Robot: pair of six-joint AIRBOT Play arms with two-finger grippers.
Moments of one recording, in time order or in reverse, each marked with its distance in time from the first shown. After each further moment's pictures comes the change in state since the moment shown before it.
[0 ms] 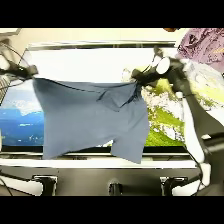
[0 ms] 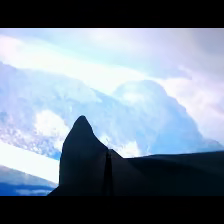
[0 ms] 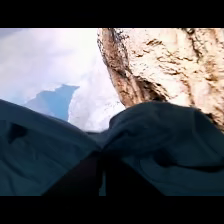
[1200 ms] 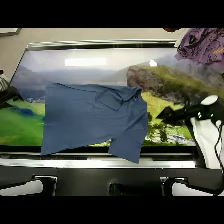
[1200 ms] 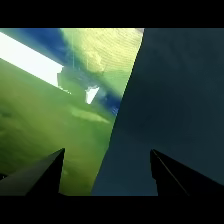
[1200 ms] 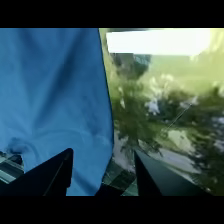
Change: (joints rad) left arm 0.270 0.275 -0.284 -0.159 -0.342 0.079; right arm -0.536 0.308 -0.779 0.428 0.263 -0.732
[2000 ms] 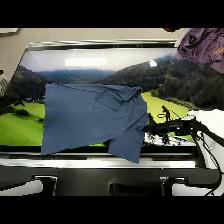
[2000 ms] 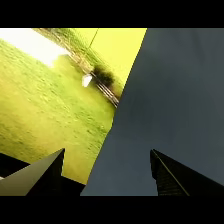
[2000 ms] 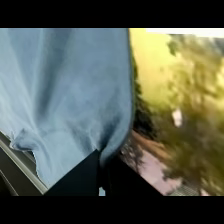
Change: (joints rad) left arm 0.027 0.027 -0.068 -0.010 -0.035 -0.033; right arm 0.111 -0.096 -0.271 0.283 -0.174 -0.257
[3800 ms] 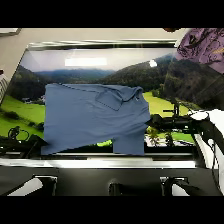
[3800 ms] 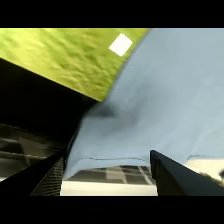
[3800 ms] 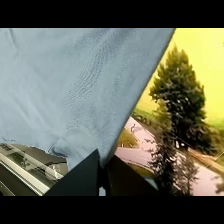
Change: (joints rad) left arm 0.323 0.175 -0.897 -0.348 0.169 0.364; right arm 0.013 0.304 -0.002 -0.024 0.003 0.124
